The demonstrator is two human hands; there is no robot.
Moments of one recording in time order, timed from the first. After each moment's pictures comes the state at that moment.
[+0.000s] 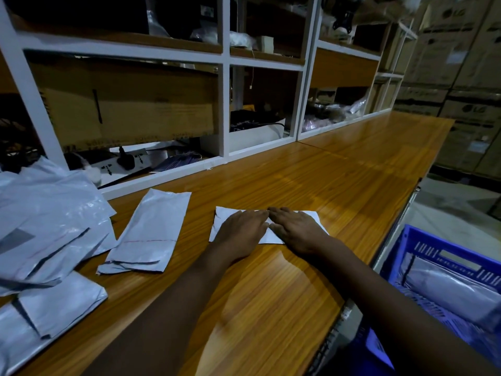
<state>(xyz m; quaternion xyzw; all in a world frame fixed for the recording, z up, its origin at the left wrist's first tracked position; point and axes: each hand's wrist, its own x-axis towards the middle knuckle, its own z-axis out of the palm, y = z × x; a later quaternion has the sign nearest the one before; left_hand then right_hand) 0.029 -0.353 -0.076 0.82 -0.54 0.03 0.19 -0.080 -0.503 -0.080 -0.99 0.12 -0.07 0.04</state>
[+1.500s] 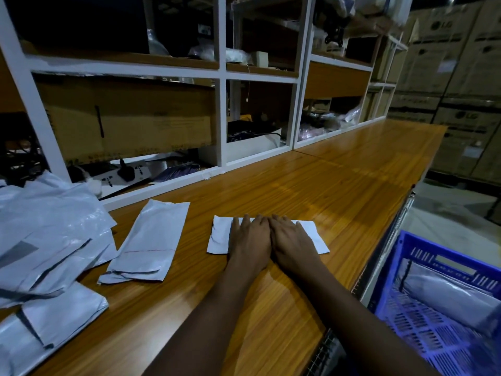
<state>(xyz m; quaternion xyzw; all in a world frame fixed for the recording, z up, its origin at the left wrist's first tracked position) -0.008 -0.365 -0.066 0.87 -0.48 0.08 0.02 -0.092 -0.456 -0.078 -0.97 0.16 -0.17 0.02</state>
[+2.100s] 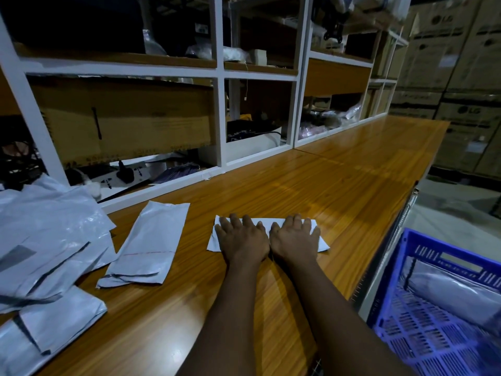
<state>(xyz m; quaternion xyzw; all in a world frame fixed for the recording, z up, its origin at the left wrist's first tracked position) 0.000 -0.377 -0.072 0.95 -0.28 0.02 0.10 -0.072 -0.451 -0.085 -0.92 0.38 -0.09 -0.01</state>
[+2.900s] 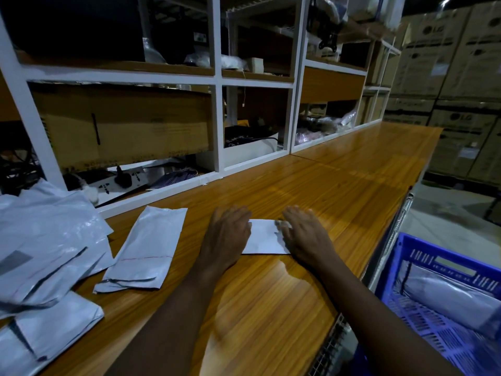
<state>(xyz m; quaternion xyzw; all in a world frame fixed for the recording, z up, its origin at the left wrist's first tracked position) 0.047 -0.351 -0.077 0.78 -0.52 0.27 0.22 -0.099 -0.508 -0.080 -0.96 0.18 -0.23 0.01</state>
